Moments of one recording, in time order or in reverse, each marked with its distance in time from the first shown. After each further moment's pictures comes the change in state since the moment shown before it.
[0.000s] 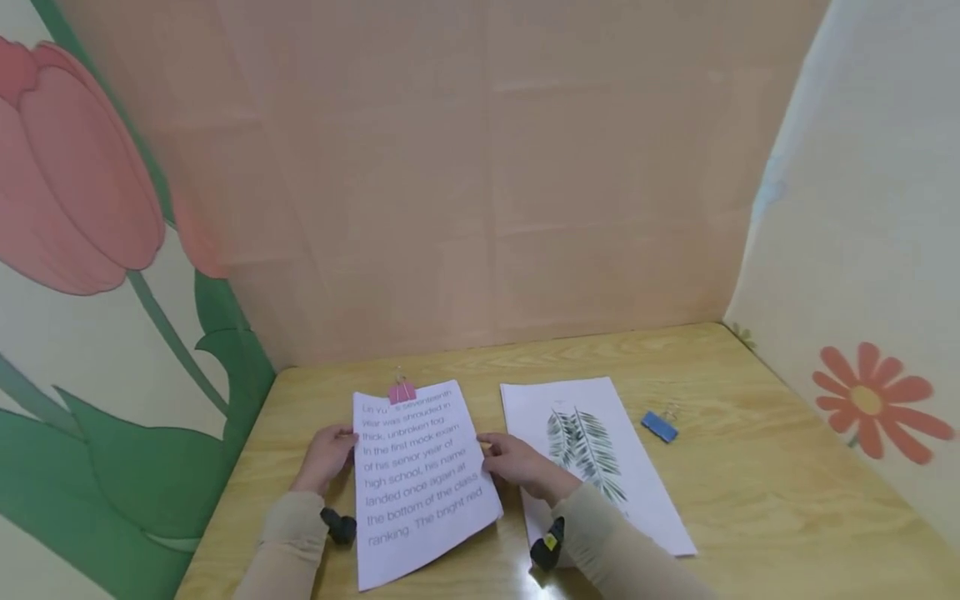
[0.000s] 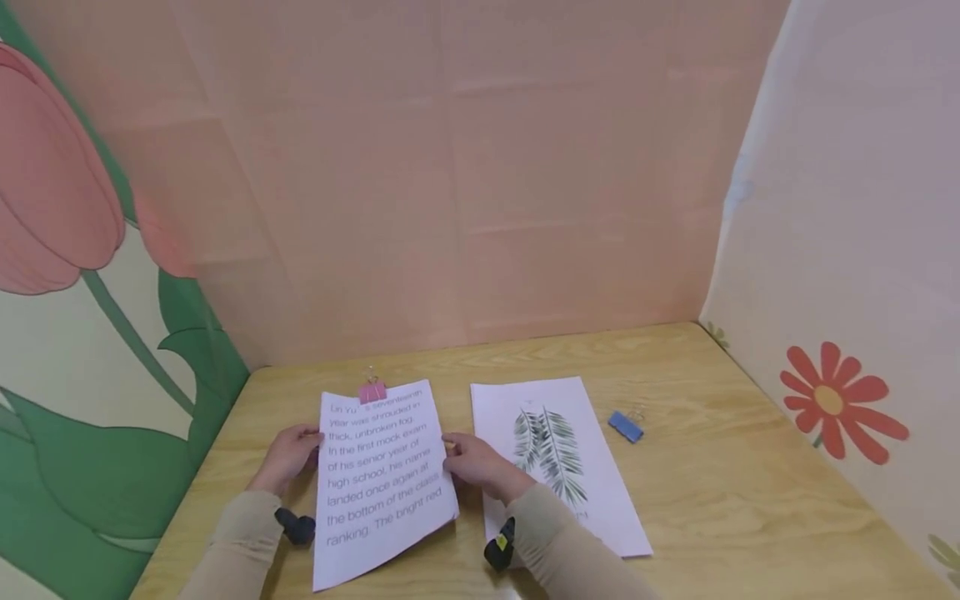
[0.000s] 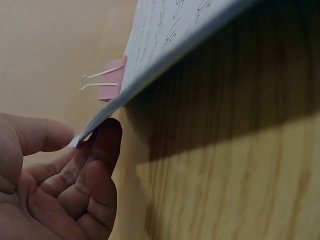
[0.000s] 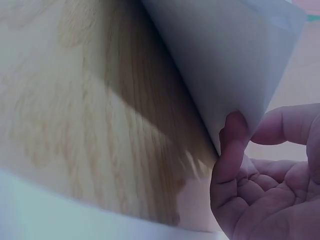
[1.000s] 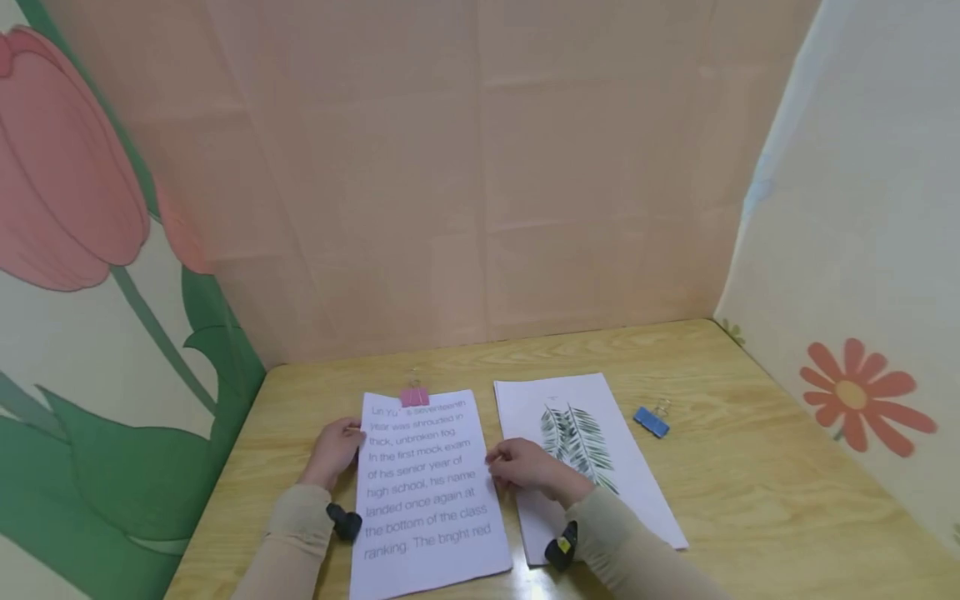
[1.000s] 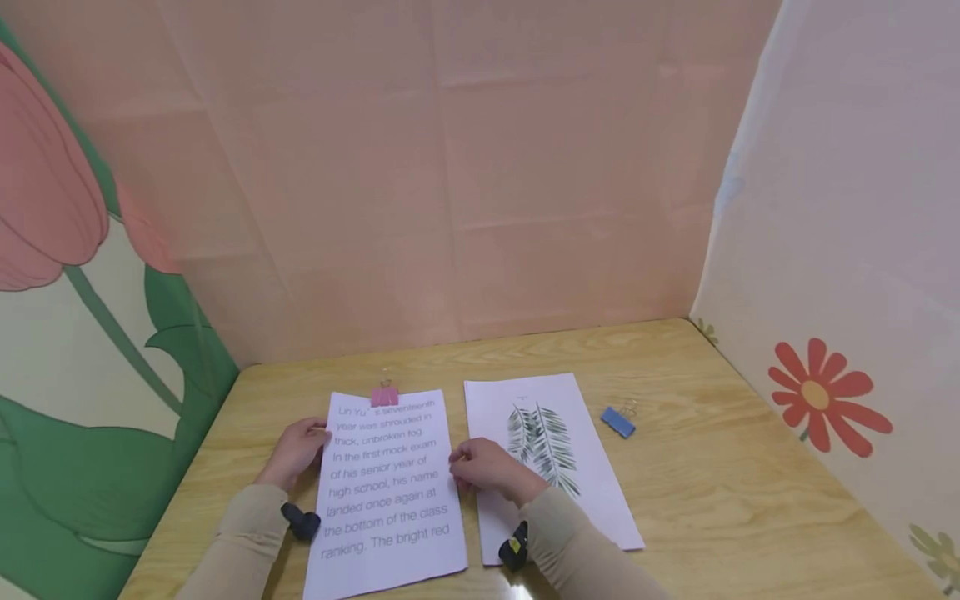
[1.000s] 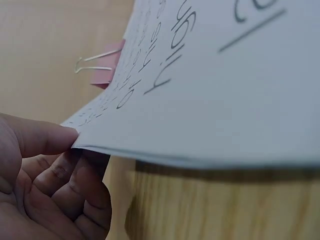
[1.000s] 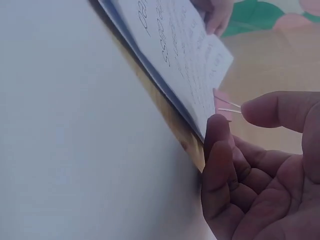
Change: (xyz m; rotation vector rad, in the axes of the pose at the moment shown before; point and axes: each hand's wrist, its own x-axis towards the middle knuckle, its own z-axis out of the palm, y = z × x) left_hand 0.003 0.009 0.021 0.043 0.003 0.023; right_hand -0.018 0.007 -0.019 -0.160 -0.008 -0.012
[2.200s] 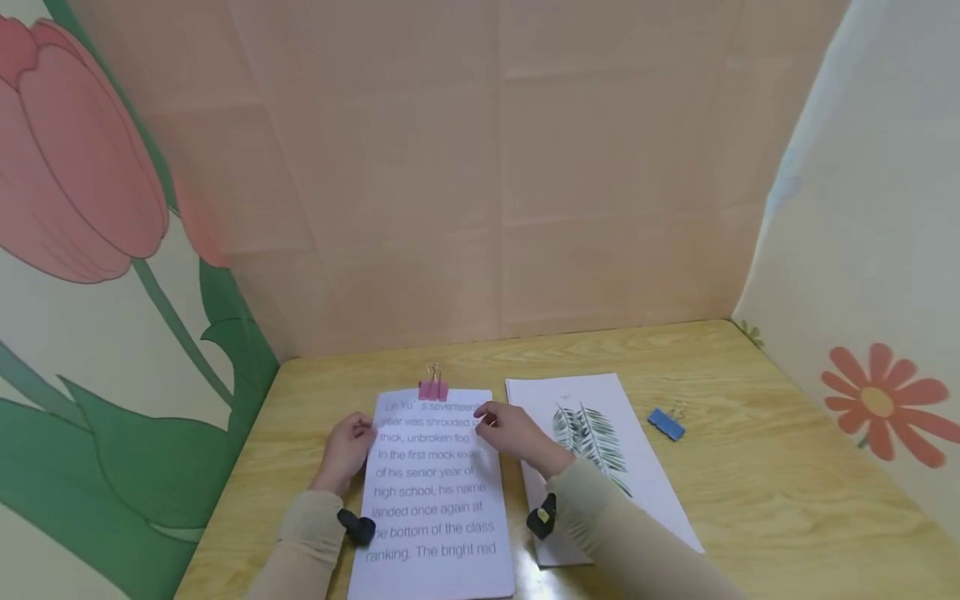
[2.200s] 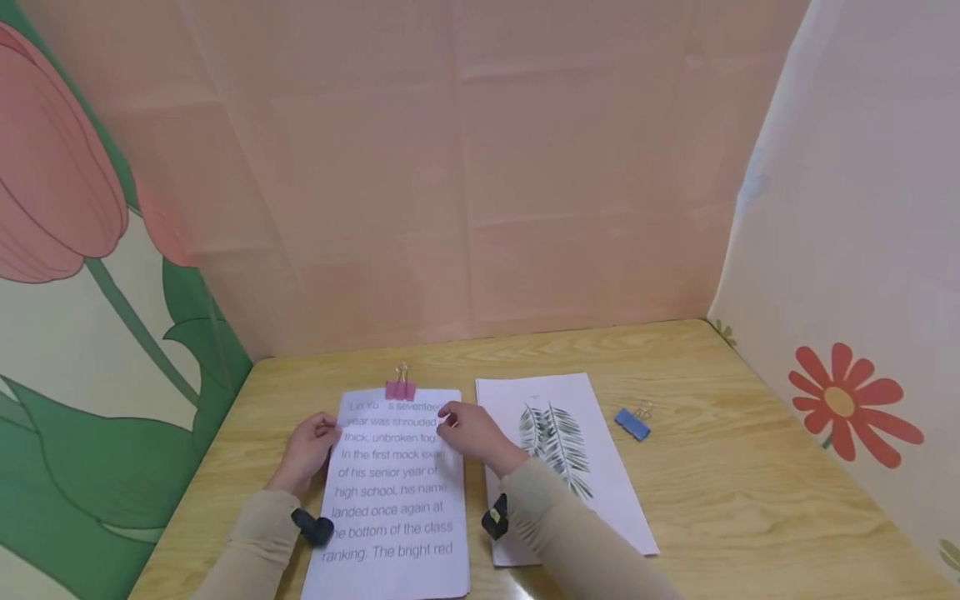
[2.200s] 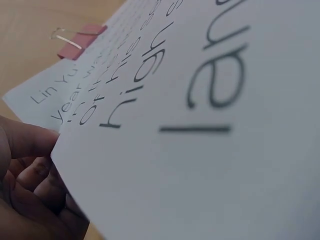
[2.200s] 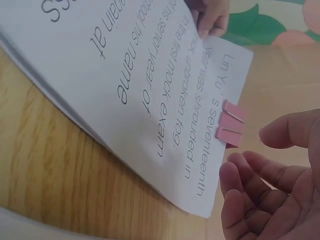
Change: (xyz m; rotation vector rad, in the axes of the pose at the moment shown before) left_hand -0.006 -0.005 0.008 -0.068 0.097 0.067; right_hand 0.041 -0.036 0.004 -0.231 0.186 -0.180
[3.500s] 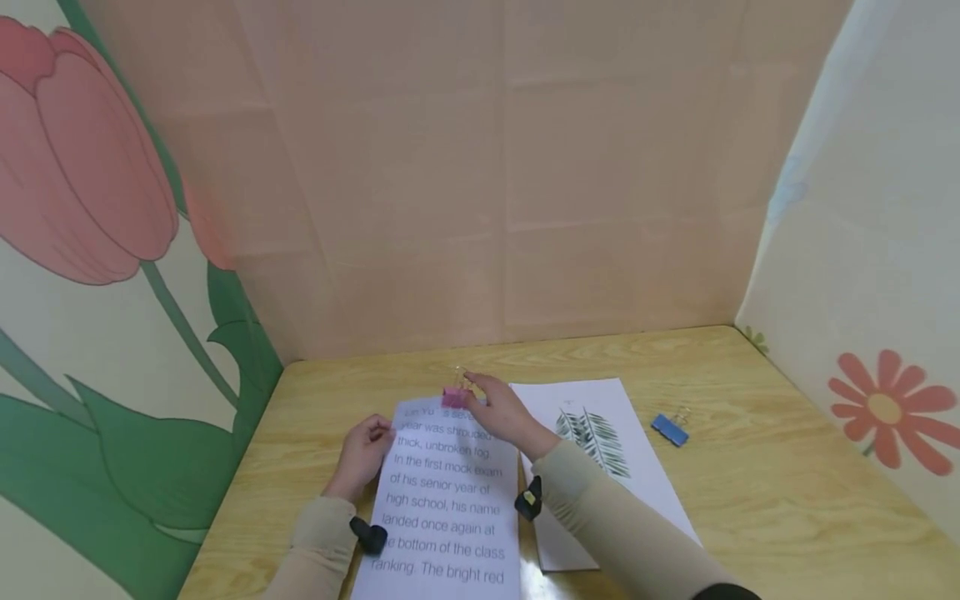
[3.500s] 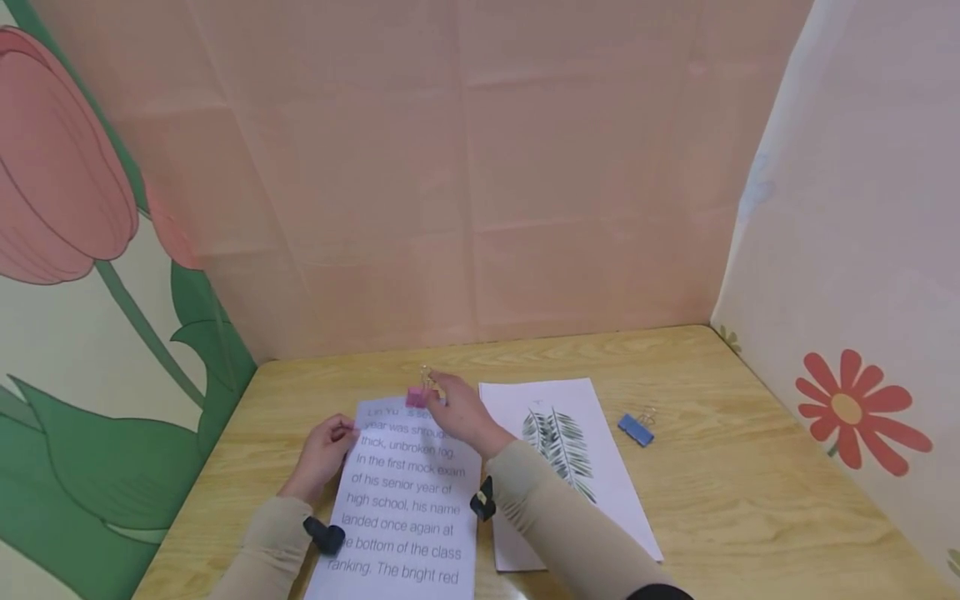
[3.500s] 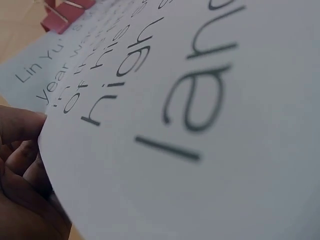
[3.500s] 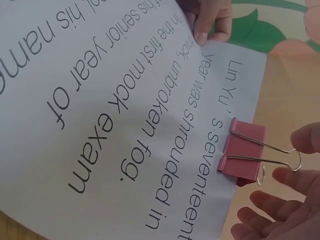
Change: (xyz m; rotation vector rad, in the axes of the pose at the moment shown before) left_hand -0.010 0.007 0.017 -0.069 -0.063 0.072; right_hand 0.018 -0.031 -0.007 0.008 0.125 -0.198
